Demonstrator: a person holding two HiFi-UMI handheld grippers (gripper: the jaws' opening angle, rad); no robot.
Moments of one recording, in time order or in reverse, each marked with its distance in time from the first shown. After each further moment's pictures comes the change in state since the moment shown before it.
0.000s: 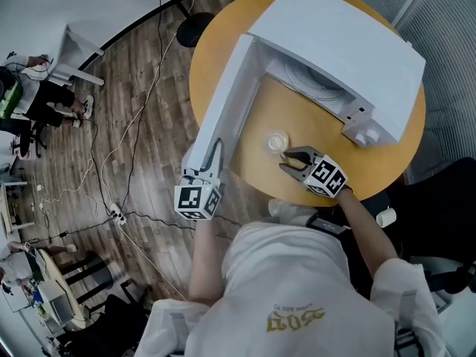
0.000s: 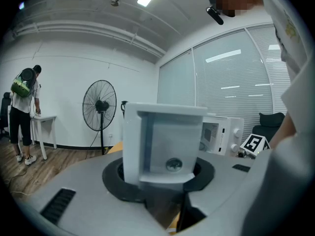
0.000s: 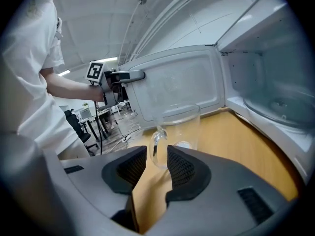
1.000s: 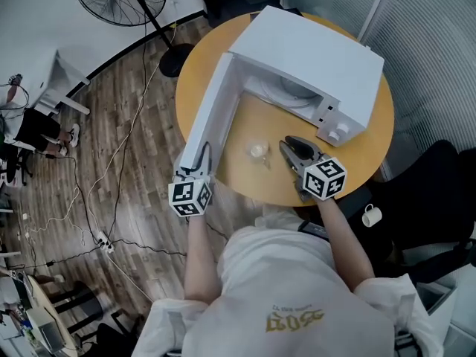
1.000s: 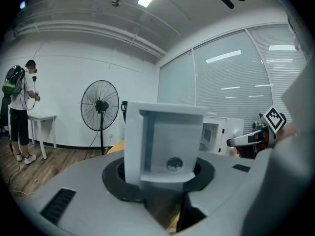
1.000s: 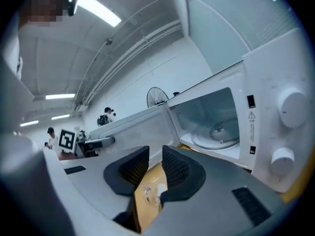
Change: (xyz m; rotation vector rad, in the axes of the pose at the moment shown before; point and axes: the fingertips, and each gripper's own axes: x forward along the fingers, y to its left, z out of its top) left arm 0.002 0.000 -0.003 -0.005 -0.002 0.000; right arm -0.105 -0.034 0.093 0.314 -0.432 -0.469
